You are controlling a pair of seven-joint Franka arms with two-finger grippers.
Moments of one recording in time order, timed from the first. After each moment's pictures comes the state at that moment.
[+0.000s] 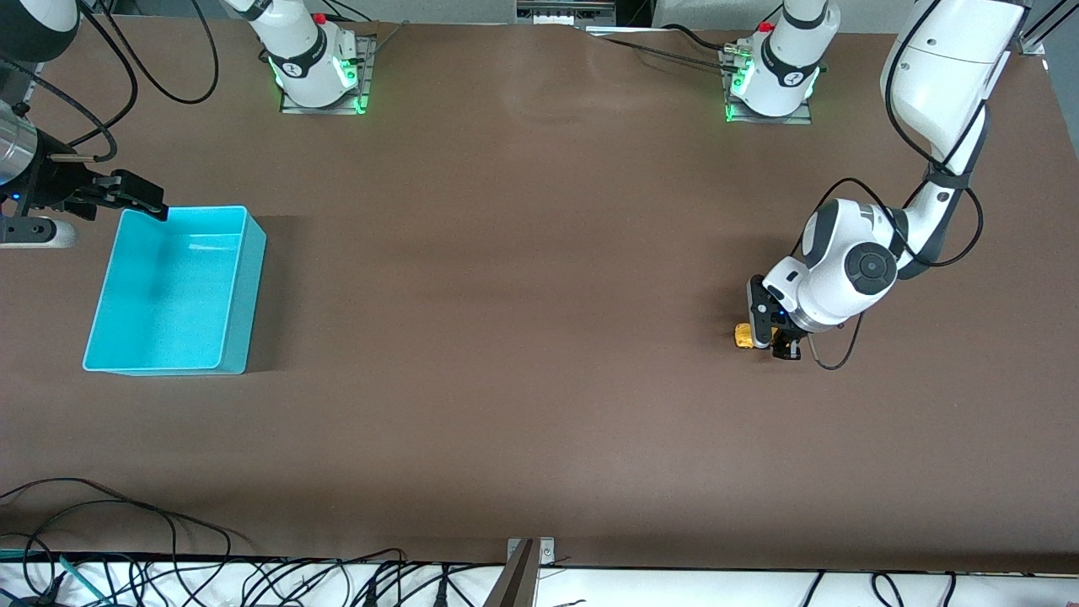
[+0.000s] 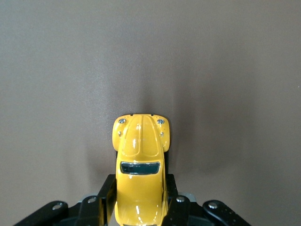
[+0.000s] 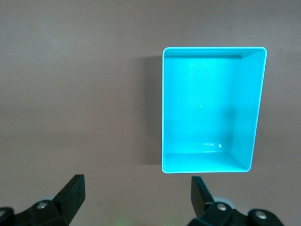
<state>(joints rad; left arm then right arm) 0.03 0.52 -0.15 -2.04 0.12 2.55 1.37 0.01 0.05 0.00 -1.61 -0.02 1.57 0.00</state>
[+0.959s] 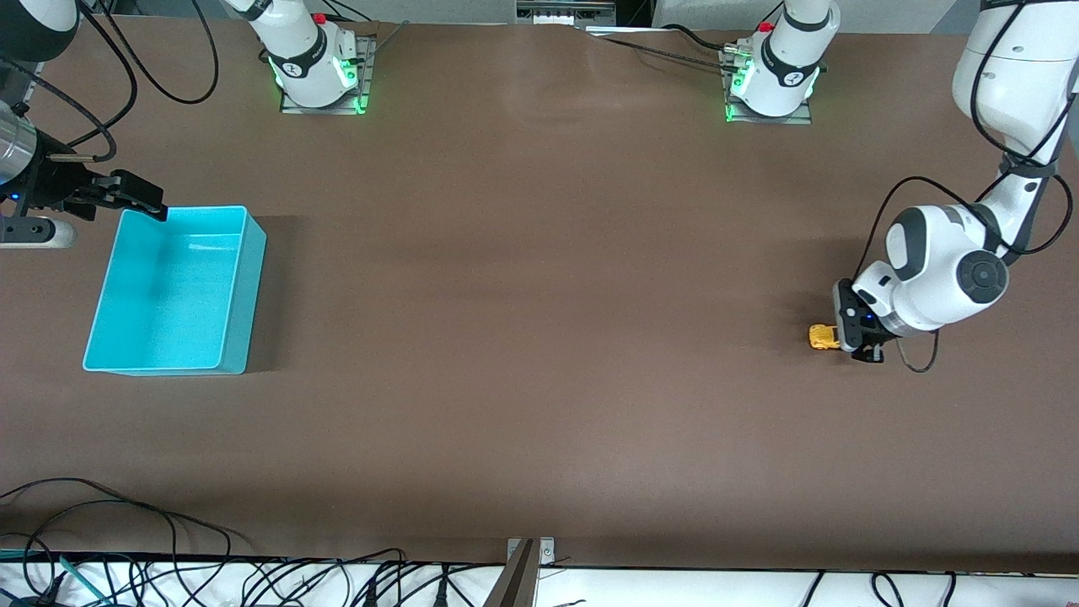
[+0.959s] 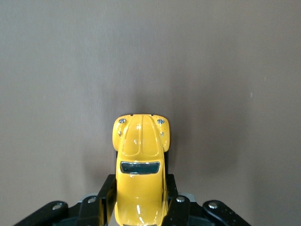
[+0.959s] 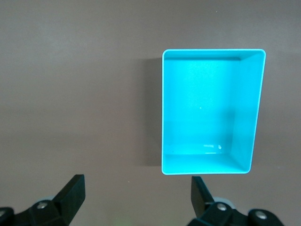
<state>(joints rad) 0.30 0.54 -0.13 -2.00 0.12 2.51 1.66 0.01 0.05 0.00 -1.60 -0.02 1.57 0.00</state>
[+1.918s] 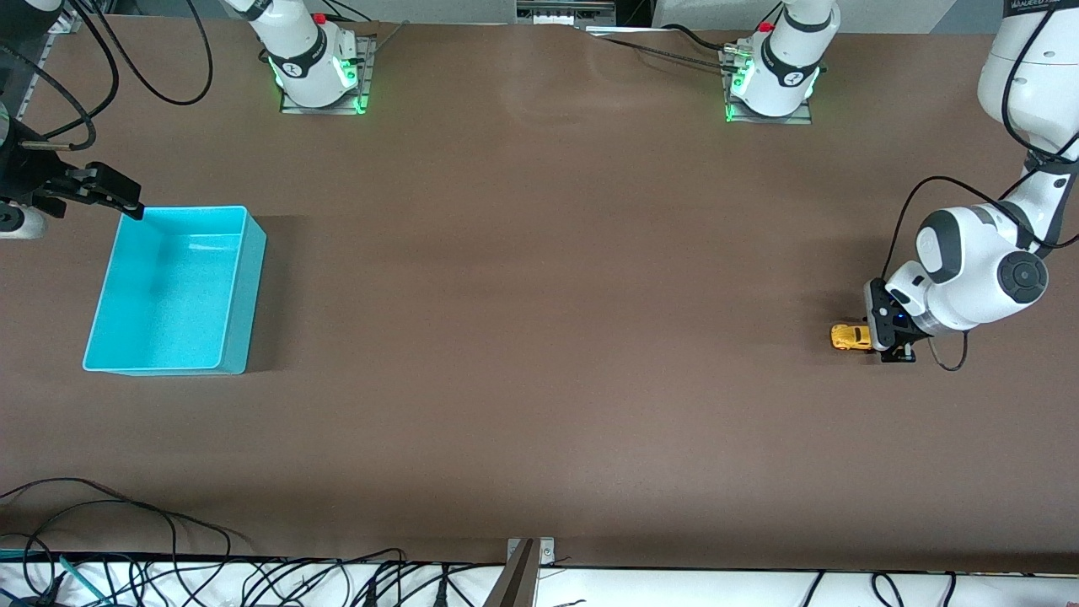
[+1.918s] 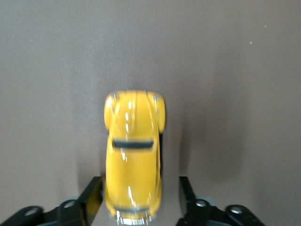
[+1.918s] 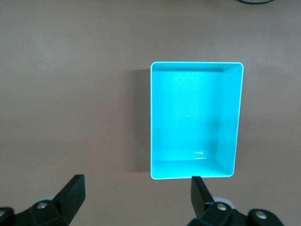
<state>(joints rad) 0.37 0.56 -0.13 -1.97 0.12 2.47 1.72 0.01 0.05 0.00 -1.56 -0.07 1.56 -0.01</state>
